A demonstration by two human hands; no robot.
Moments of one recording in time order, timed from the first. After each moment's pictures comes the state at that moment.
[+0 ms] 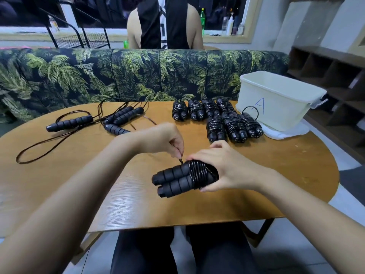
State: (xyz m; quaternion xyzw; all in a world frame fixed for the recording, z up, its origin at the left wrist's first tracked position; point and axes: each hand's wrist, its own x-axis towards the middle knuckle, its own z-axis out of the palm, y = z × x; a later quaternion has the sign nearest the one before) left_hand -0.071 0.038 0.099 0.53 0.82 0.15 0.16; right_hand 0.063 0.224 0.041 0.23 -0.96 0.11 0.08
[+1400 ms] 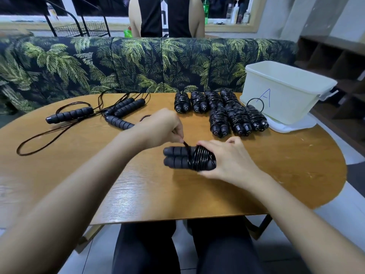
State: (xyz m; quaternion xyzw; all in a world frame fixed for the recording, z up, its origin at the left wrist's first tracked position) left_hand -0.072 0.040 0.093 0.47 0.87 0.14 0.03; right_hand 0.063 0.209 0.026 0.03 -0.99 0.06 0.11
